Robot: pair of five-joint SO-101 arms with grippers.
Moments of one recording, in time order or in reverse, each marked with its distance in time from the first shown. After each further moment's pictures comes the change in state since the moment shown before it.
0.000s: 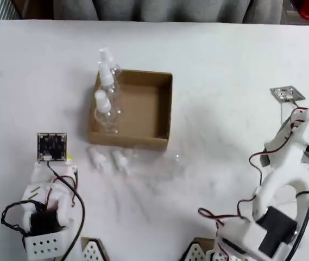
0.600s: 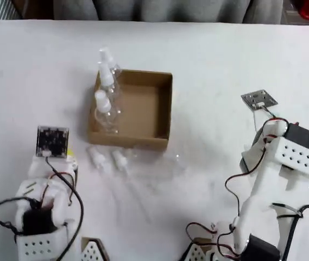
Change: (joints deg) left arm 3.2 9.0 -13.7 3.9 -2.6; right arm -8.4 -16.4 13.5 0.9 -1.1
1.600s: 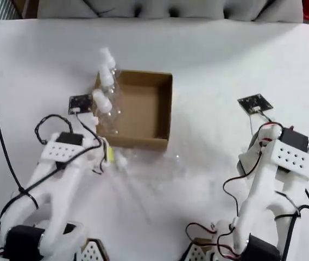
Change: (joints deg) left arm 15.6 73.2 -29.7 -2.6 28.0; right arm -0.5 -0.1 6.7 -7.1 -0.1
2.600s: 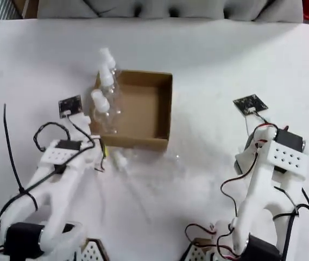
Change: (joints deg) left arm -2.4 2.5 6.3 -14.8 7.8; right arm -1.5 0.0 1.5 -2.1 0.0
